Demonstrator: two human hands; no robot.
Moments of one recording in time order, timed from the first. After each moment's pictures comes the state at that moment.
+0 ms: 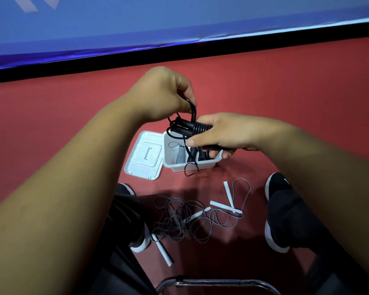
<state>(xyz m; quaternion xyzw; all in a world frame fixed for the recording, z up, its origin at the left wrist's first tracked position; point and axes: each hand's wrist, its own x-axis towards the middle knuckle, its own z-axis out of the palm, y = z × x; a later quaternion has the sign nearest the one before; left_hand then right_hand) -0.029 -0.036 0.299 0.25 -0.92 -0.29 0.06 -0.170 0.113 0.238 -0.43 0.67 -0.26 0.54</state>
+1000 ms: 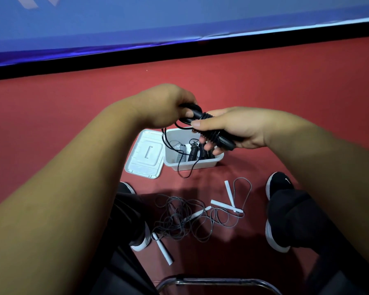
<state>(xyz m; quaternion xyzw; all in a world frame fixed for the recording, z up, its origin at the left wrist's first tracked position) -0.026 -0.038 0.288 0.20 -0.95 -0.22 -0.09 -0.173 0.110 0.242 -0.32 0.63 -0.34 0.62</state>
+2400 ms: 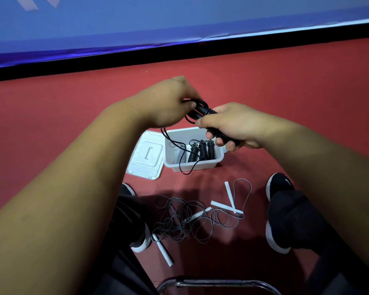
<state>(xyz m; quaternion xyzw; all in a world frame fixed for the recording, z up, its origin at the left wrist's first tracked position) -0.029 -0.033 0.295 0.18 -0.97 -0.18 -0.03 -0.172 0.102 0.236 -0.28 0.72 -0.35 0.53</state>
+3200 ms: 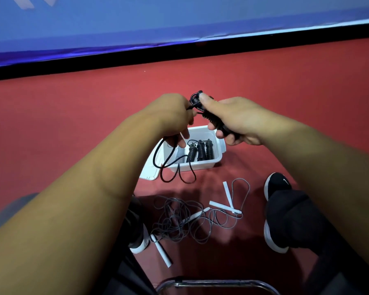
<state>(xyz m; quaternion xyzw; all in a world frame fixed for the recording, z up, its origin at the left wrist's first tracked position) -0.042 -0.008 0.275 0.41 -0.81 -0.41 -0.11 -0.178 0.103 0.243 -0.25 0.73 -0.41 0.49</state>
